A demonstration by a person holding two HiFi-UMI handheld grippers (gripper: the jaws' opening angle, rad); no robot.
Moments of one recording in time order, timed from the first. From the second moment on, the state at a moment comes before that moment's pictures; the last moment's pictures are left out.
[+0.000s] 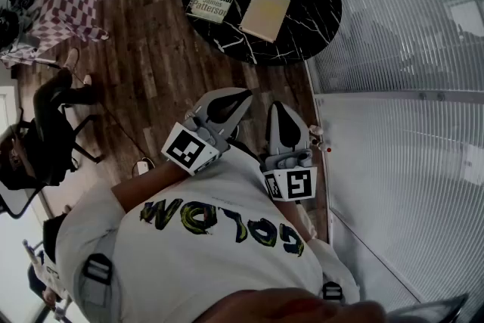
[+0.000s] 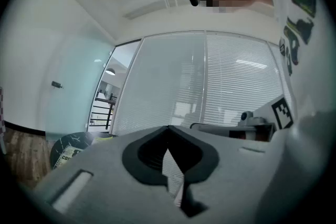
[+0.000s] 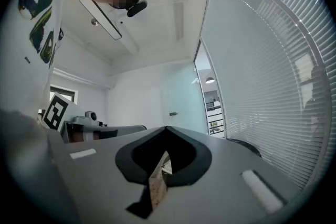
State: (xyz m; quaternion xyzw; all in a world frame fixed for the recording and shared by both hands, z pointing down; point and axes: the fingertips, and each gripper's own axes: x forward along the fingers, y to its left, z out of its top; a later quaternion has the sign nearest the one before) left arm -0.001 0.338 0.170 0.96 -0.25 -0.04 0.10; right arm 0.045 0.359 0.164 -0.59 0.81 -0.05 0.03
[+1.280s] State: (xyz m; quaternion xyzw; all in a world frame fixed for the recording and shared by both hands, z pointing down) left arm 0.009 0.304 0.198 0.95 -0.29 -0.02 0.13; right arm 0.063 0.323 0.174 -0.55 0.83 -0.07 0.03
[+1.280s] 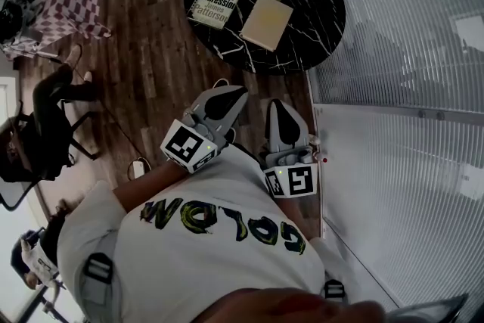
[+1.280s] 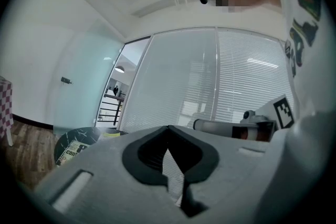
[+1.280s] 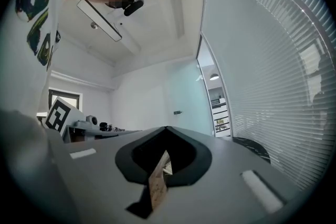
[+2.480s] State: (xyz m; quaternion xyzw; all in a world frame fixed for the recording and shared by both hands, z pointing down) left arm 0.002 0.075 0.199 0.96 -0.24 -0.01 0.14; right arm 0.050 0.095 0.173 -0.58 0.81 -0.07 0.01
